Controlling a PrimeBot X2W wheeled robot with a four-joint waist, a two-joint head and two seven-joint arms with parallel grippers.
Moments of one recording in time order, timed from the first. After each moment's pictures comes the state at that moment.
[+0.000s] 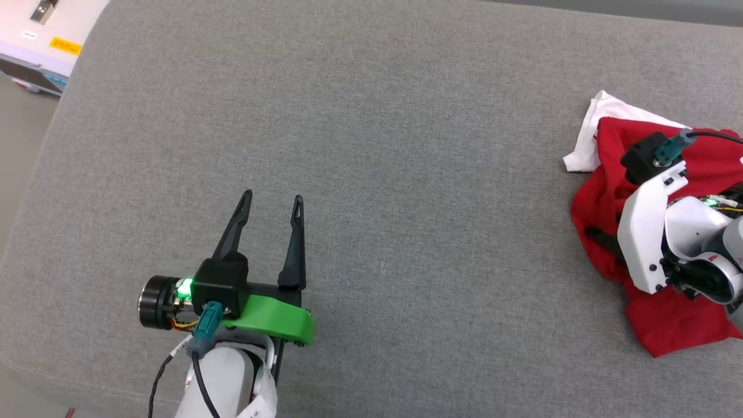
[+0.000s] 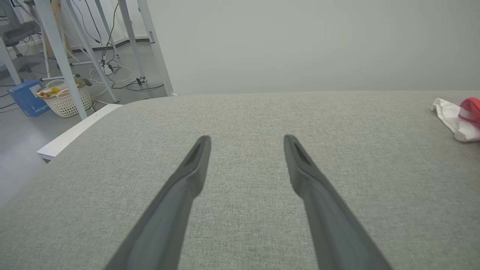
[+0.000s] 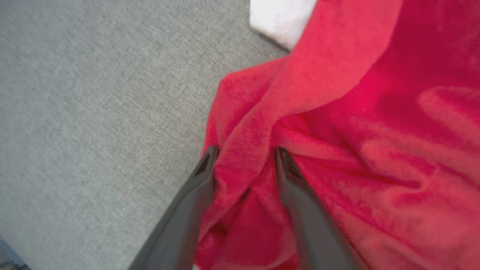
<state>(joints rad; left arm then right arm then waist) -0.18 0.05 -0.17 0.09 -0.06 0.01 -0.26 -0.66 -0.67 0.71 0.25 0.82 0.13 0.71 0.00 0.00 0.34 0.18</state>
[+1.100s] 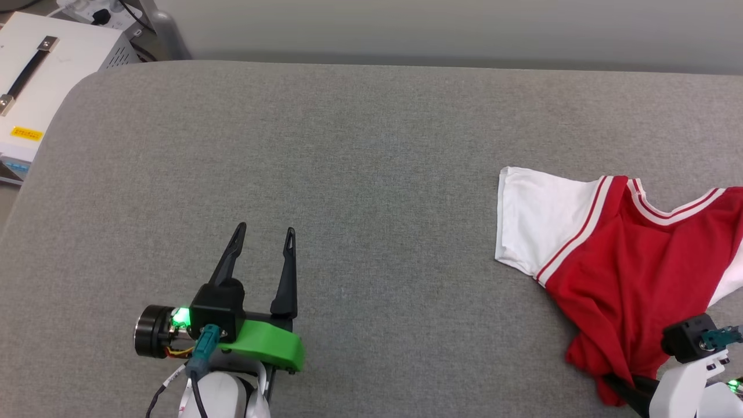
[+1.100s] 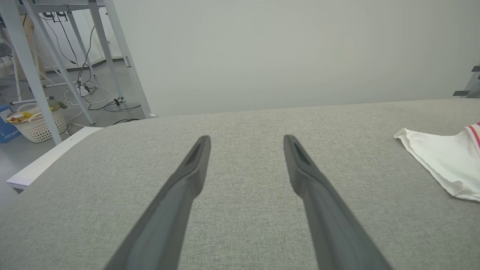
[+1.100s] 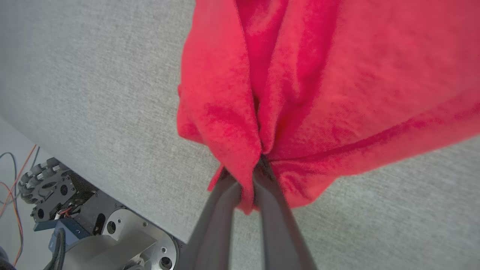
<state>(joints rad) -0.11 0.06 -0.13 0.12 -0.03 0.00 -0.26 0.07 -0.65 0.34 -0.02 0.75 0.13 0.46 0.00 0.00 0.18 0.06</state>
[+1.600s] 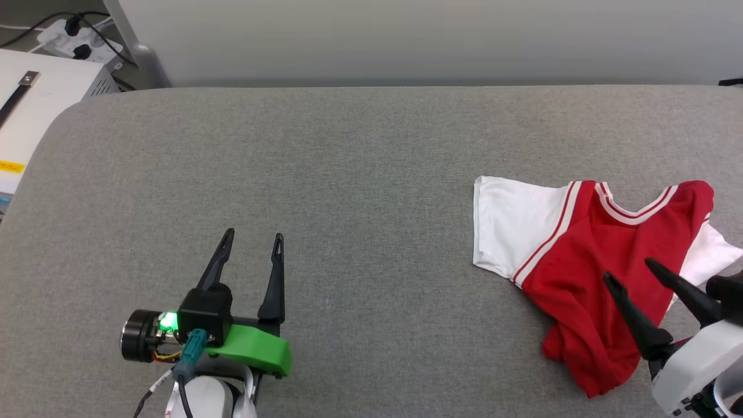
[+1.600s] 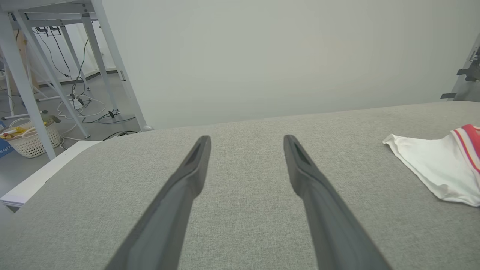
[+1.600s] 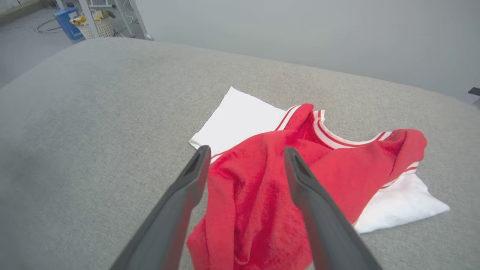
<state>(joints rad) -0.09 0.08 -0.11 0.12 -0.03 -0.02 -0.26 0.08 -0.50 0.13 -0.26 0.52 0.13 0.24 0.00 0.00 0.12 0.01</state>
